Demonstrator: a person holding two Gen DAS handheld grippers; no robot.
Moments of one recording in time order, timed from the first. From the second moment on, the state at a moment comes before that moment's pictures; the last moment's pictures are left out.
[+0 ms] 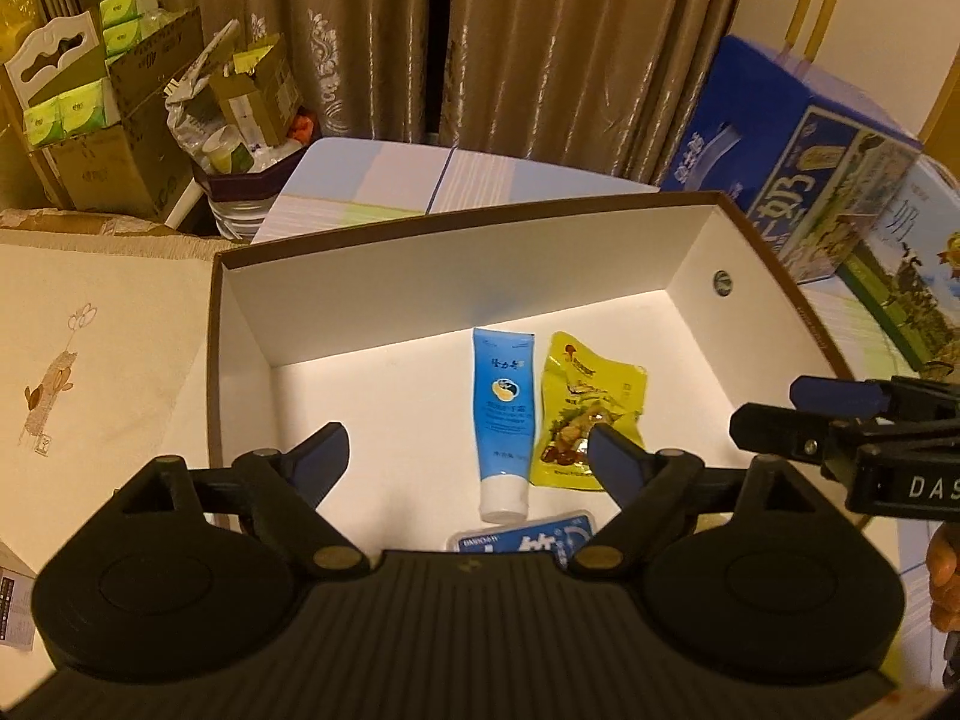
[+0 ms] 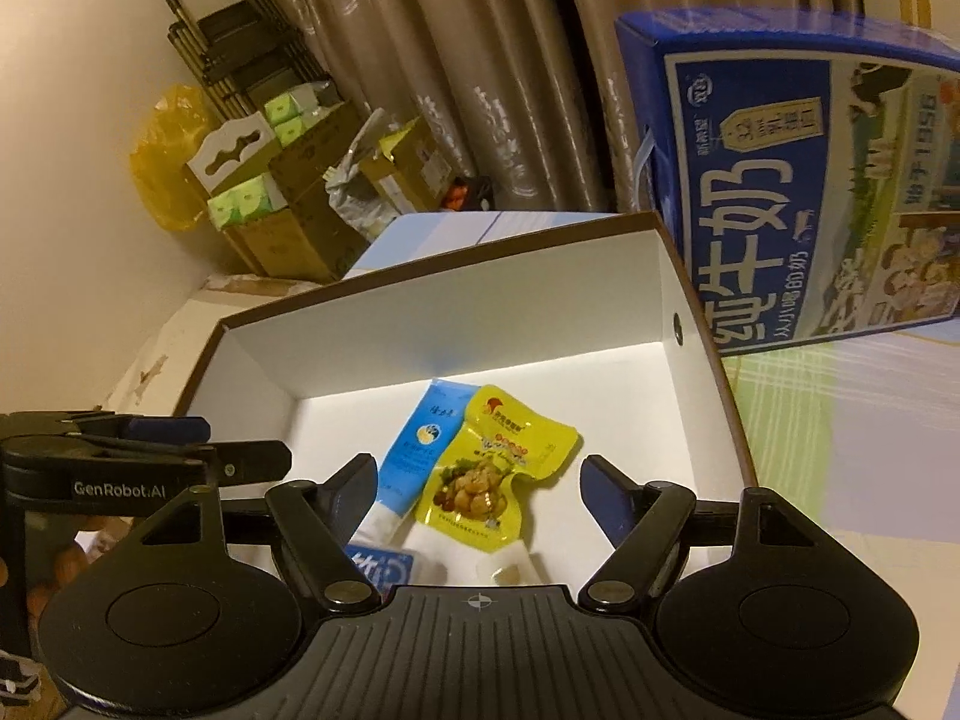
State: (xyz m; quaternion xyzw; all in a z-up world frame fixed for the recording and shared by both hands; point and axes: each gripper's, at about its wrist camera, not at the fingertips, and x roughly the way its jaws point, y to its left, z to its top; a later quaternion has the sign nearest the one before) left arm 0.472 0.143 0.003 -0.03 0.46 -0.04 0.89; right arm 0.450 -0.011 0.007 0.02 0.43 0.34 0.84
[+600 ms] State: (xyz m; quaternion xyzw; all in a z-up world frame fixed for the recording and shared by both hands) left arm 0.394 0.134 0.040 -0.04 0.44 -0.05 0.90; right arm 0.383 -0.050 0.045 0.03 0.39 0.35 0.85
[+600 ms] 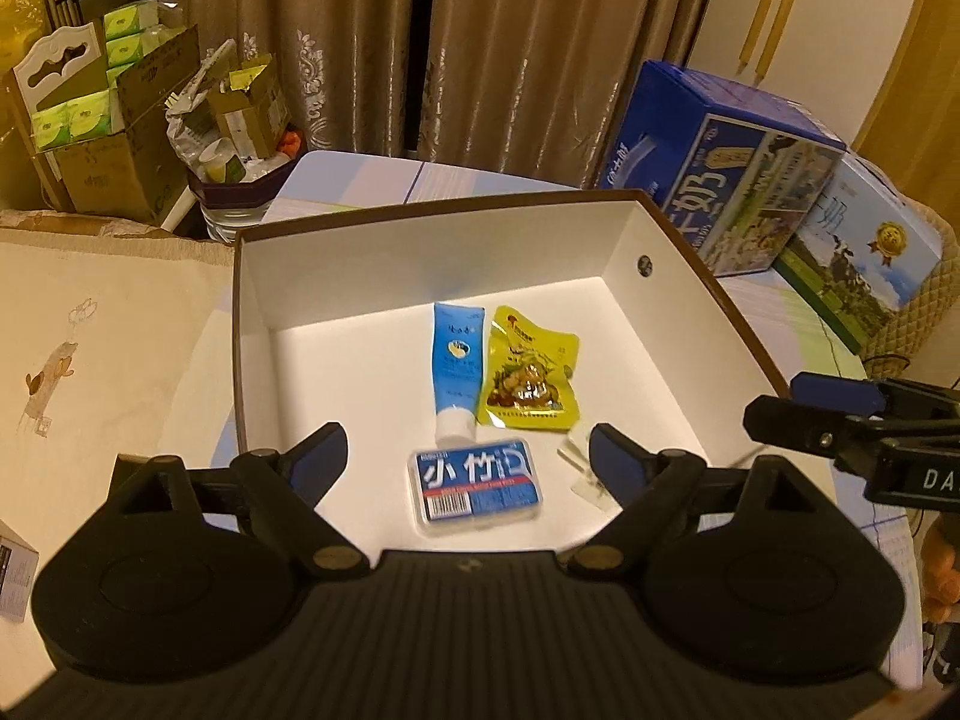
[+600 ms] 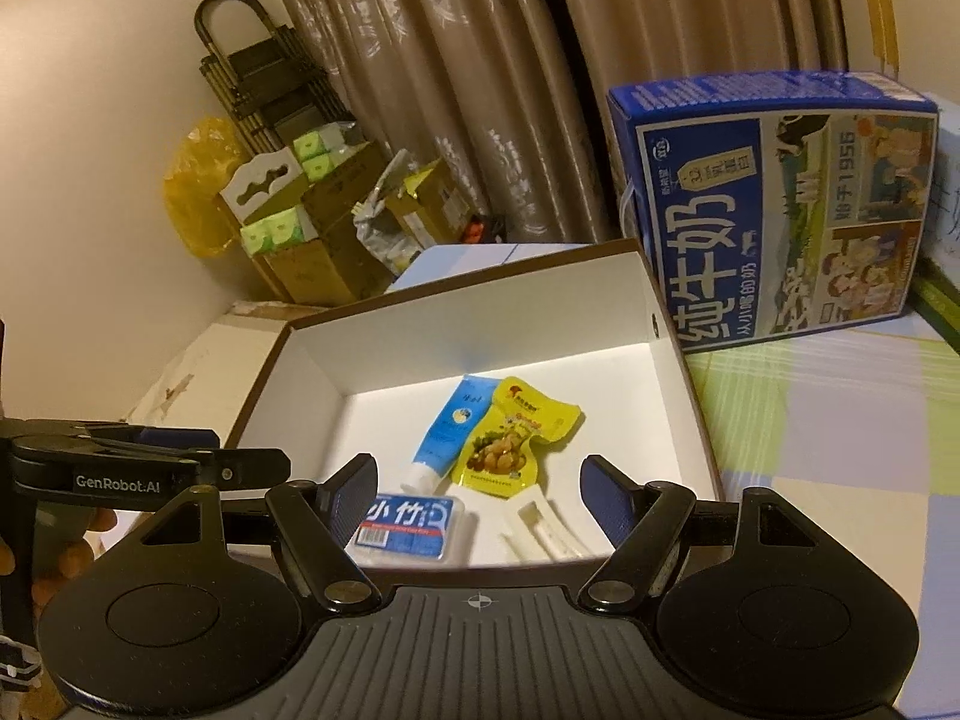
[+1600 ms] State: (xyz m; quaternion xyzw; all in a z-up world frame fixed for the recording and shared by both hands) left arm 0.249 0.106 0.029 -0.05 0.46 -0.06 0.89; right arm 0.257 -0.126 0.055 0.04 0.38 0.33 0.86
